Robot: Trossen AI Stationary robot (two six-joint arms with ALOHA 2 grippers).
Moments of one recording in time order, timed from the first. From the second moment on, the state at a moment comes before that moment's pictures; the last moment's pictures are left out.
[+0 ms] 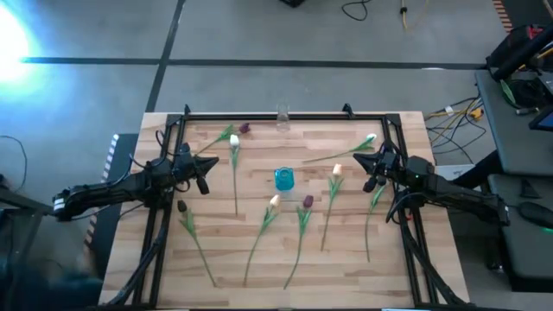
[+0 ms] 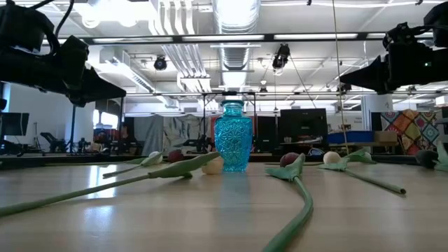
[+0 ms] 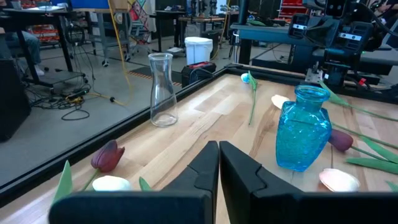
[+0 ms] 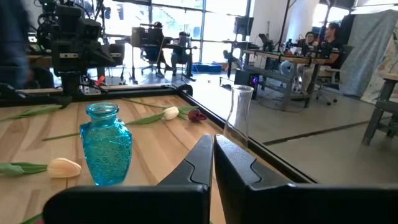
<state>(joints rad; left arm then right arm) 0.25 0.19 0.02 0.05 -0.25 -0.06 -0.34 0.03 0.01 0.03 0.11 -0.09</state>
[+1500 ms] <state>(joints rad) 0.25 0.19 0.02 0.06 -0.25 -0.06 -0.34 0.04 0.01 0.03 0.12 -0.09</state>
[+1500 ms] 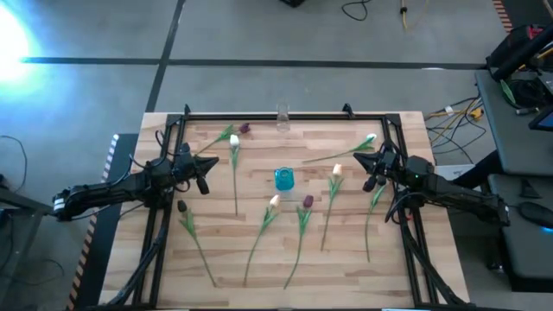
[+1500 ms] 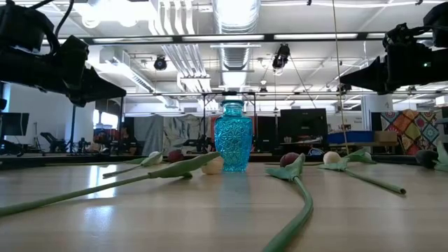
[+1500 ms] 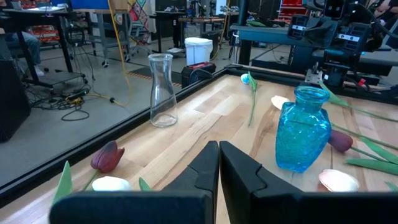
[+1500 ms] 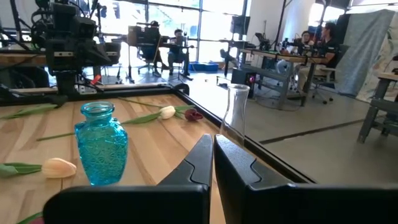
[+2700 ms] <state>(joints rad) 0.25 0.19 0.02 0.06 -0.25 -0.06 -0.34 0.07 0.01 0.23 0.15 0.18</state>
